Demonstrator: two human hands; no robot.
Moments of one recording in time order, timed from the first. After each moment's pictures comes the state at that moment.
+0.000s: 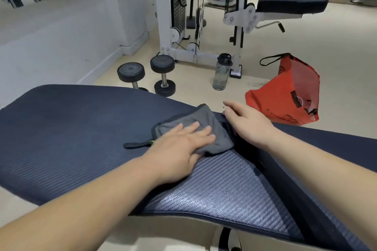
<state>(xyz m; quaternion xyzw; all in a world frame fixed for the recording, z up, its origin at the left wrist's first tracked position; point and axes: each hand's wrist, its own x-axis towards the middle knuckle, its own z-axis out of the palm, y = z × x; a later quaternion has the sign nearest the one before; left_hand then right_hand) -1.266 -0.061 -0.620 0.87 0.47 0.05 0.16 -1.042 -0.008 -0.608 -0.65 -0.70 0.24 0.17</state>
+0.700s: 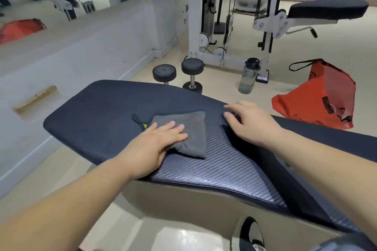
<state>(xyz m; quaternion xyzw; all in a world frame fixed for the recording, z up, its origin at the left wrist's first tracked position) -1.411 -0.116 -0.629 0.83 0.54 0.11 0.12 -1.110 -0.032 -0.604 -0.56 -0.81 0.12 0.13</state>
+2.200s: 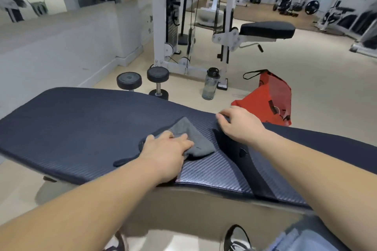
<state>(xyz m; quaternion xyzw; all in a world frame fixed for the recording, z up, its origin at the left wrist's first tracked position) -1.293 -0.130 -0.587 0.82 0.57 -0.03 0.10 -1.061 -0.062 -0.575 -0.67 -0.74 0.07 0.10</state>
